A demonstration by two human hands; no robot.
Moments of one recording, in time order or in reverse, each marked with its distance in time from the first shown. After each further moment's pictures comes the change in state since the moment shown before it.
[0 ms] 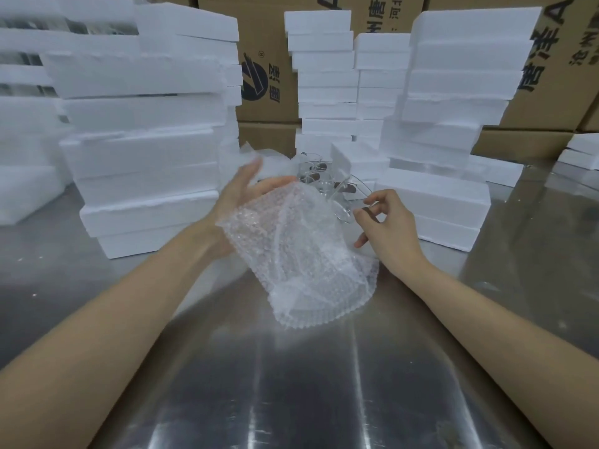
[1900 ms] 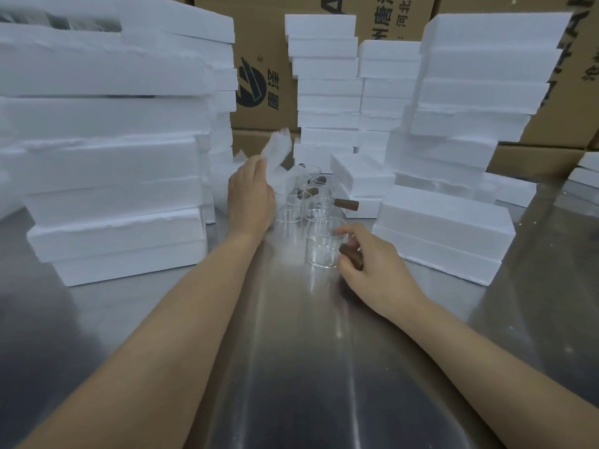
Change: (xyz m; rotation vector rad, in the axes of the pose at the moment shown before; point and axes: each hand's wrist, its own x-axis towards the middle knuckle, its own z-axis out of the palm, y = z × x) left_hand 0.130 -0.045 -0.032 1.356 0.869 0.552; right_hand 0.007 0.019 0.012 -0.416 -0.261 -0.269
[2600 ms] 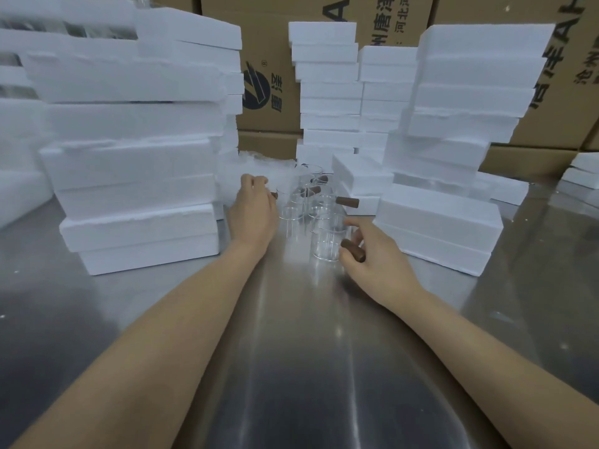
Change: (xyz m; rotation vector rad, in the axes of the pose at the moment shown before) left_hand -0.030 0.008 -0.026 -0.002 -0.080 -0.172; right_hand -0.006 -0.009 -0.003 -0.029 0.037 0.061
